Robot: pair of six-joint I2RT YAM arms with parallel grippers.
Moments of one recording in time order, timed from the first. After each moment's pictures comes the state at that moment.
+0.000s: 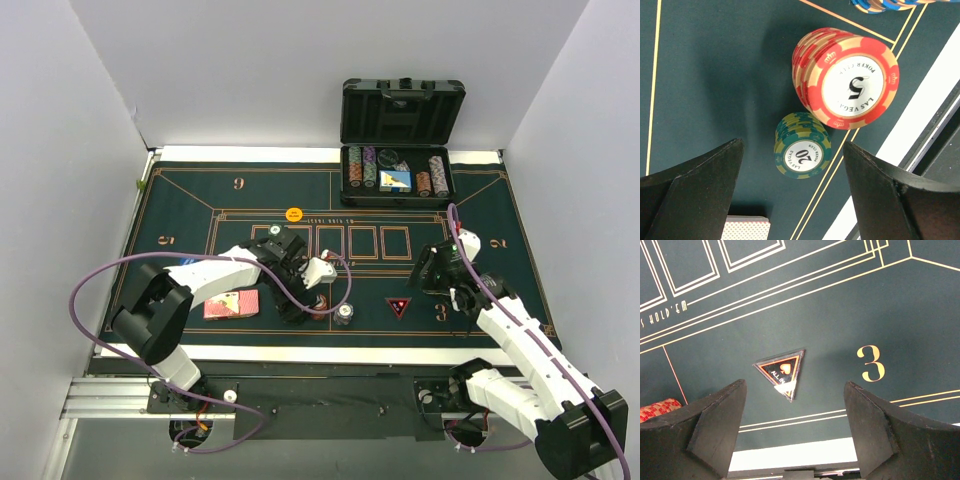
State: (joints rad) left arm -0.70 1.63 0.99 -0.62 0.32 0.43; right arm 0.37 0.93 0.68 -0.69 0.24 0.67
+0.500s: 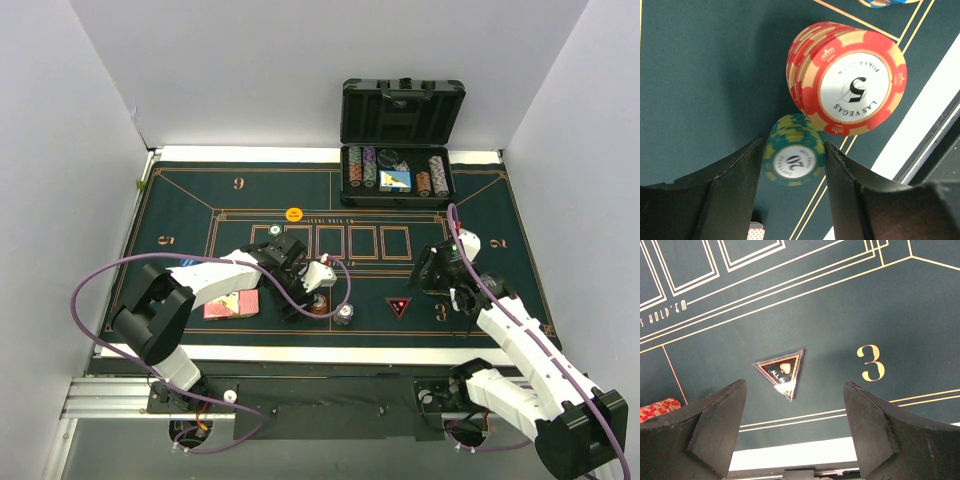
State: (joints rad) left arm -0.72 1.63 0.95 -0.58 0.31 0.41; right arm 0.37 0.93 0.68 -0.69 0.24 0.67
